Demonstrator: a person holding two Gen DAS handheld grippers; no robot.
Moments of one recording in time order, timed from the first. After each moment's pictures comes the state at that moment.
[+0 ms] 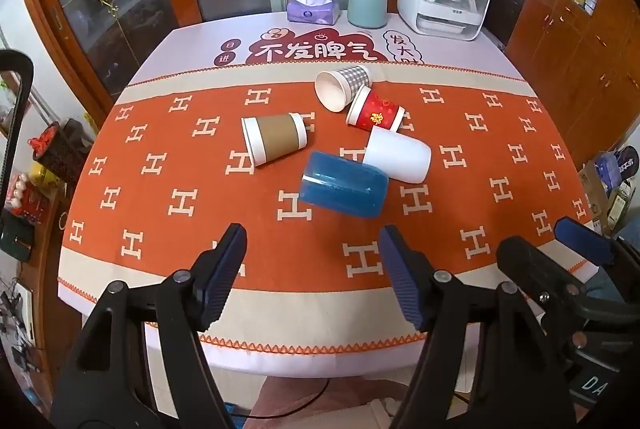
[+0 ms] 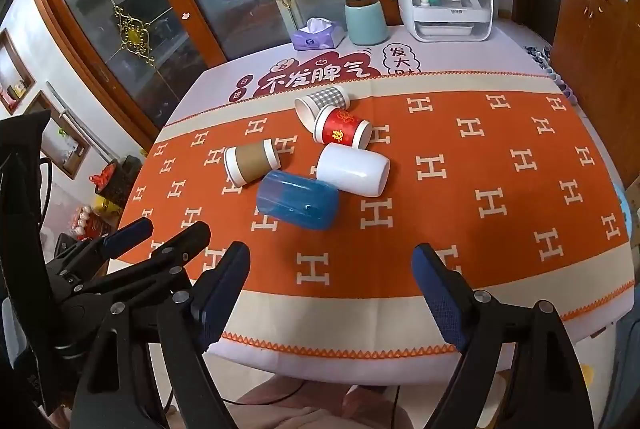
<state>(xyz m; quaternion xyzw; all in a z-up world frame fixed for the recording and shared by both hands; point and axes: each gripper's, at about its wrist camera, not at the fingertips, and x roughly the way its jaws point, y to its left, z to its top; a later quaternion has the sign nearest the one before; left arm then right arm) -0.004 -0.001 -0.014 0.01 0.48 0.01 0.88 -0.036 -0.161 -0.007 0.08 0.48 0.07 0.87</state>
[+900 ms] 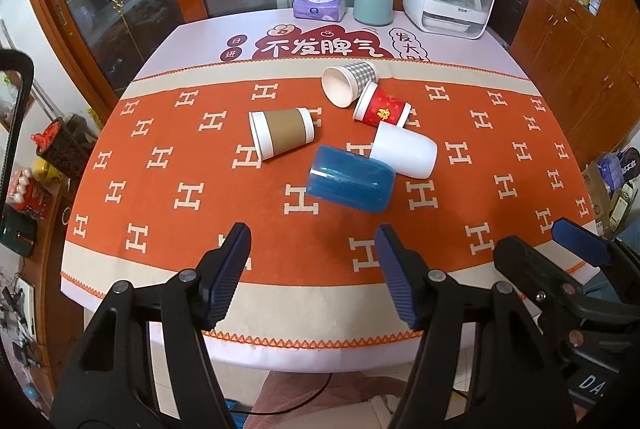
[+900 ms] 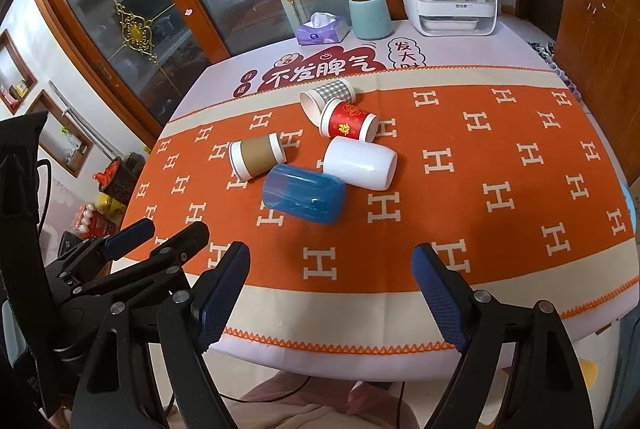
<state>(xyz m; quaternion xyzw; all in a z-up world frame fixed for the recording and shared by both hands) -0.007 0.004 -0.014 0.01 0.48 0.01 0.87 -0.035 -0.157 -0.016 0.09 0.49 0.07 0.87</state>
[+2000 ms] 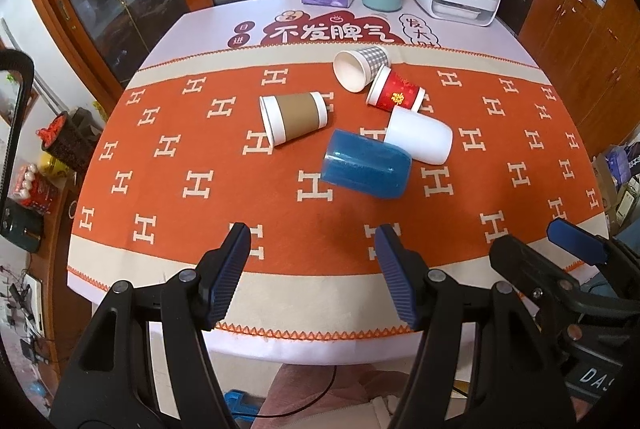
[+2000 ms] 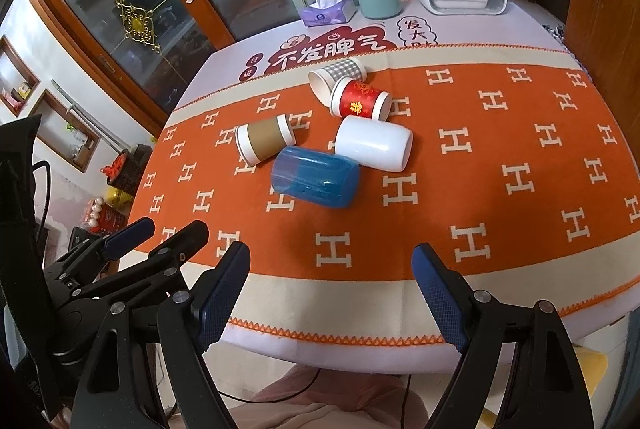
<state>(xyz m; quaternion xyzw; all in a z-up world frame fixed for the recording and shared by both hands) -0.003 0.015 -0.028 0.01 0.51 0.02 0.86 -0.021 -0.147 -0.038 0.11 0.52 0.09 0.84</state>
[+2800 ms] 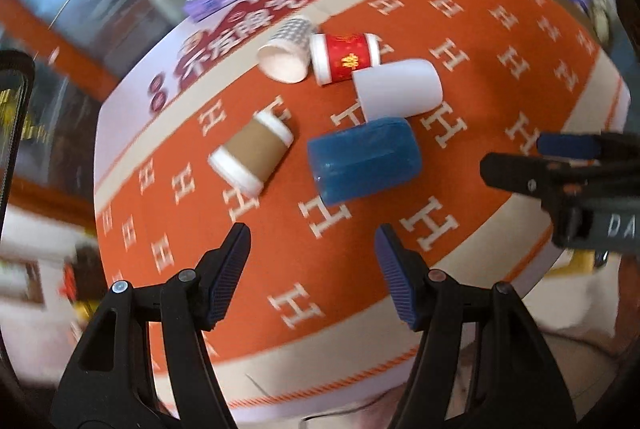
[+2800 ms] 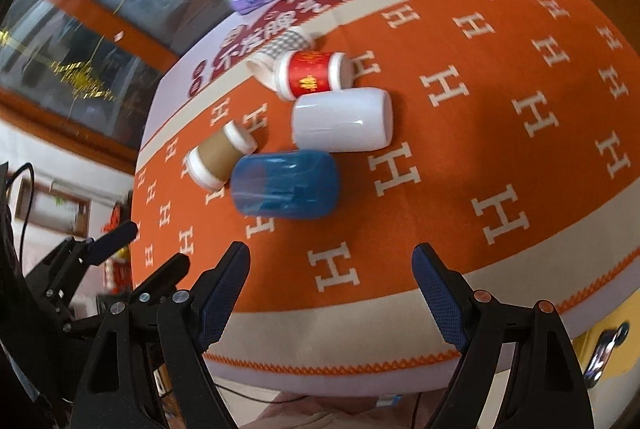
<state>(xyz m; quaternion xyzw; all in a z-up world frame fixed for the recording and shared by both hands) 0.083 -0.013 -0.068 0.27 0.53 -0.14 0.79 0.050 -0.171 -0.126 0.25 0.56 0.00 0.79</state>
